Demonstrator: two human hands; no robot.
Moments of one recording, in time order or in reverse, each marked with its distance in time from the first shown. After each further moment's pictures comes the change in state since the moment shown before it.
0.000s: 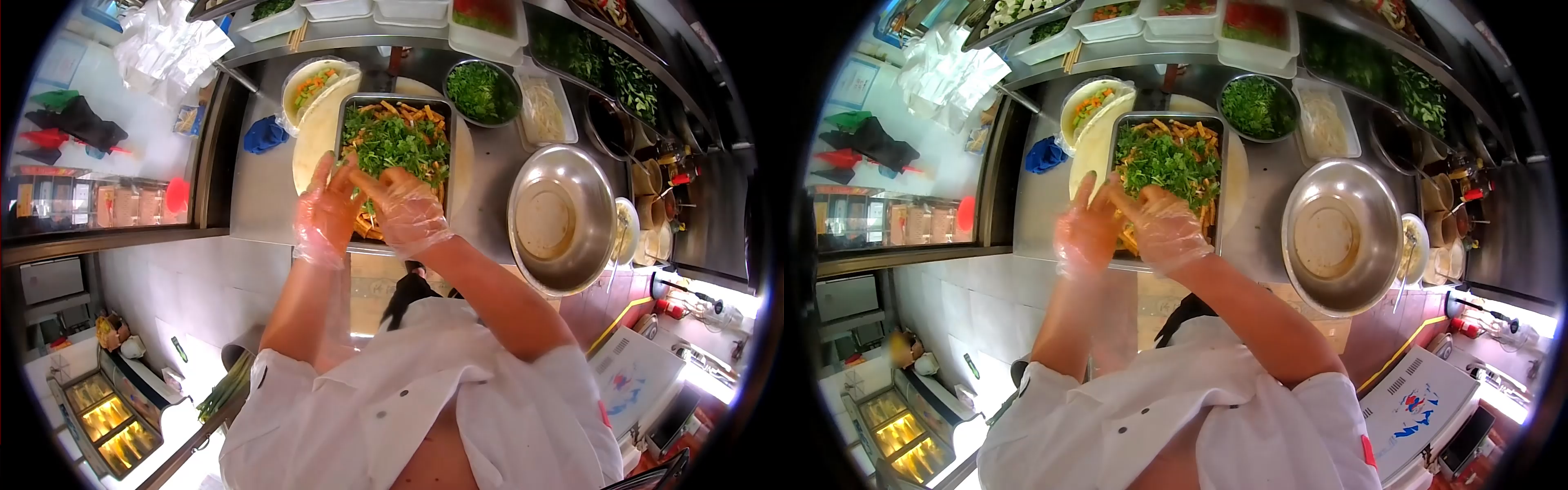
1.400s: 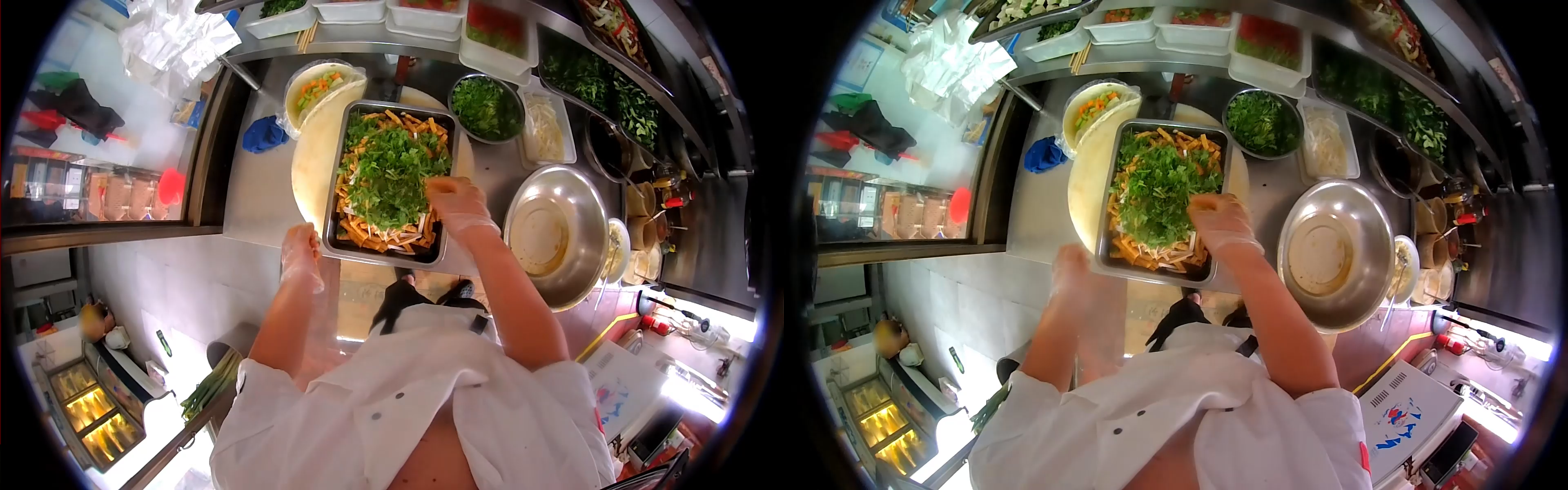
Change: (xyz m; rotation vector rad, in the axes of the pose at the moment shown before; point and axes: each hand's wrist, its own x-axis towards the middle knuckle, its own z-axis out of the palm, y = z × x) left_hand -0.044 0.010 -0.089 0.851 0.862 -0.229; right_hand -0.004 0.082 -0.009 0.448 -0.009 0.737
